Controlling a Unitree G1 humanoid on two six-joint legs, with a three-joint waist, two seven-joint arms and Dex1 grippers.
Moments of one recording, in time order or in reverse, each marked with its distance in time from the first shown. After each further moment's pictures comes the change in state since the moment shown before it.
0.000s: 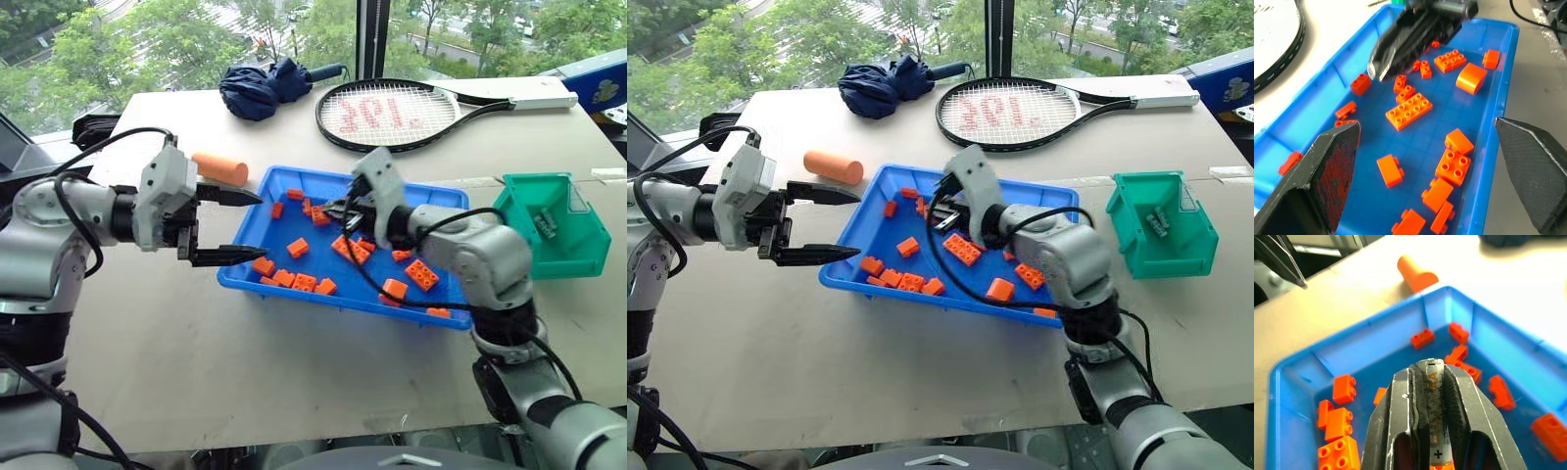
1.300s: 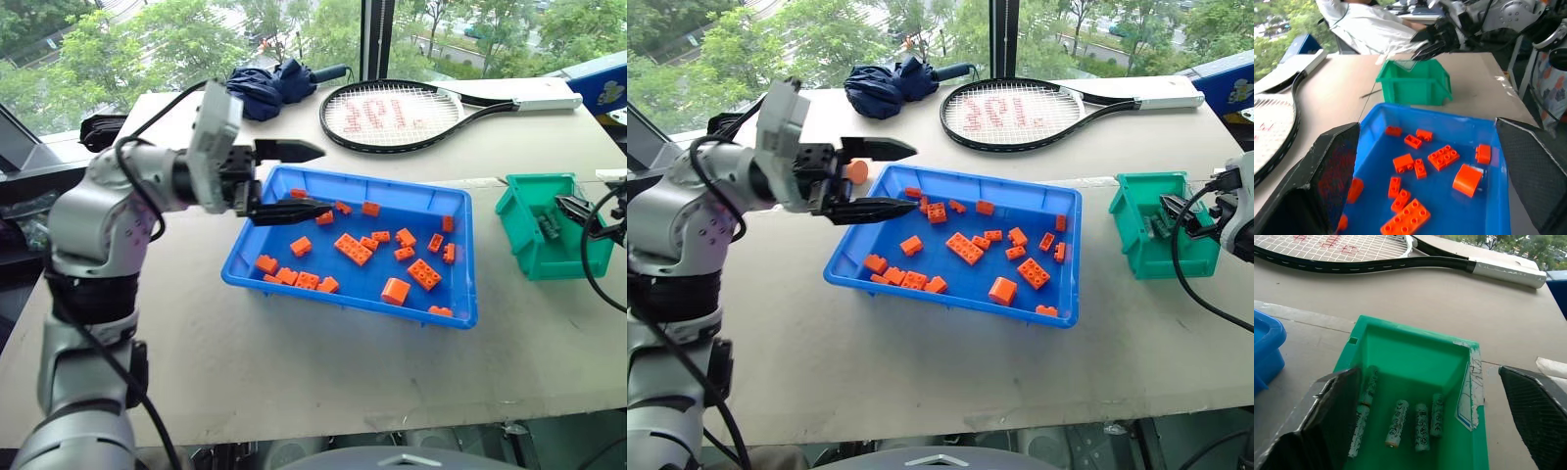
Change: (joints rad) left arm -0.120 -0.185 0.016 -0.037 -0.095 0.150 0.166; right arm 0.496 -0.627 -0.613 0.192 -0.031 -0.377 0.151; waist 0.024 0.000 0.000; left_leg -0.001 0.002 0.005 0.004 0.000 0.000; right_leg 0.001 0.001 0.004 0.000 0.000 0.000
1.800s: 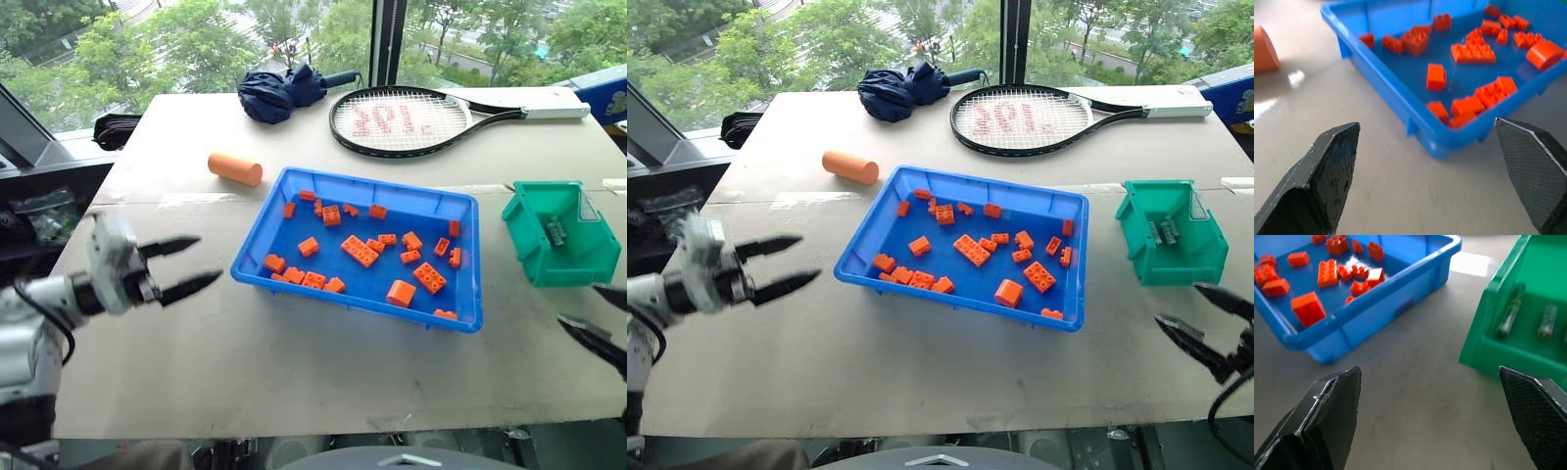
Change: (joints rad) left arm 0.687 0.022 0.289 0.176 0.151 -0.361 -0.043; right arm 0.702 0.153 -0.224 -0.050 0.183 -0.441 0.614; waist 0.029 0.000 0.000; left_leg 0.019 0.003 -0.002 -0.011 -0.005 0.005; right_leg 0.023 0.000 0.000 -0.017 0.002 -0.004
